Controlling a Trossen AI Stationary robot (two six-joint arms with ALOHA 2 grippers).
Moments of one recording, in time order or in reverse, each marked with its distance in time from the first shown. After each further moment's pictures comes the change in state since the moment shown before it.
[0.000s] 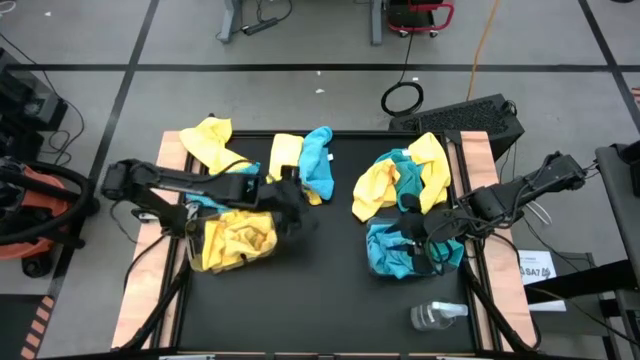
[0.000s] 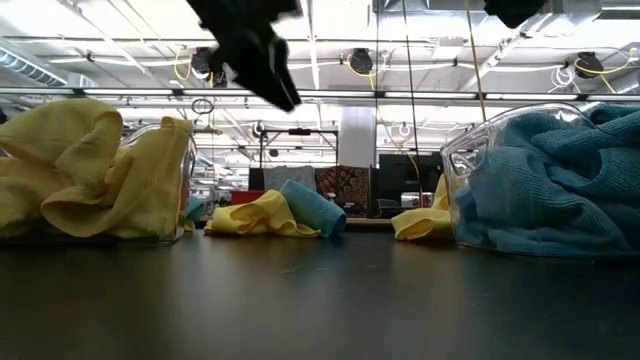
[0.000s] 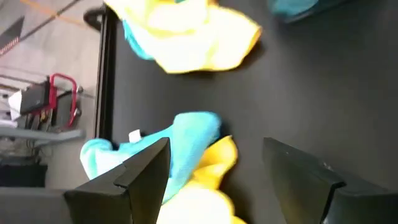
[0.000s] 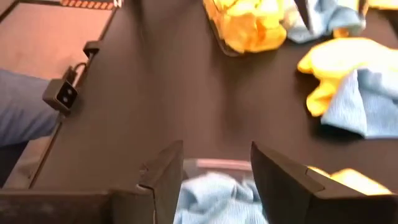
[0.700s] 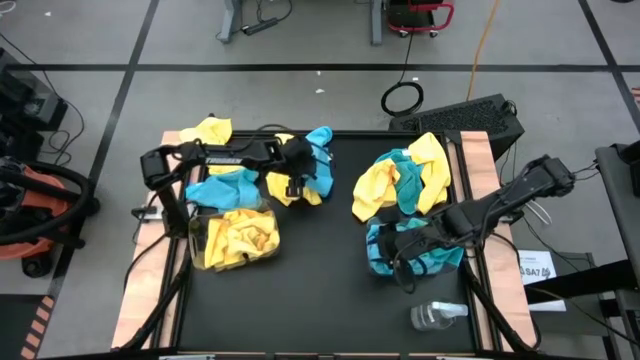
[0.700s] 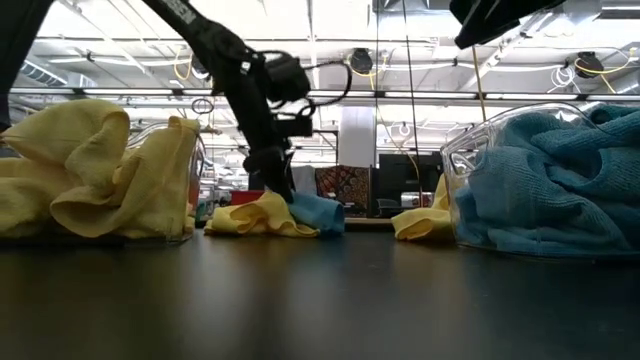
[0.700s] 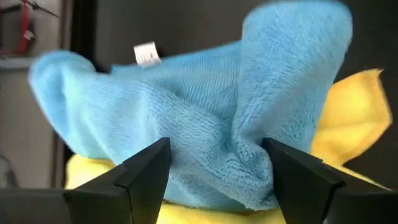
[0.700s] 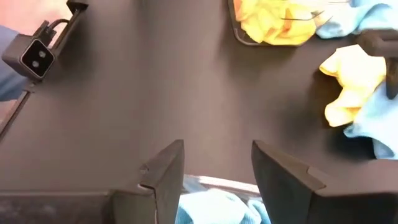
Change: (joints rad) left arm 0.428 0.295 0.000 0.119 0.244 0.135; right arm 0.004 0.212 0.000 0.118 -0.003 -0.140
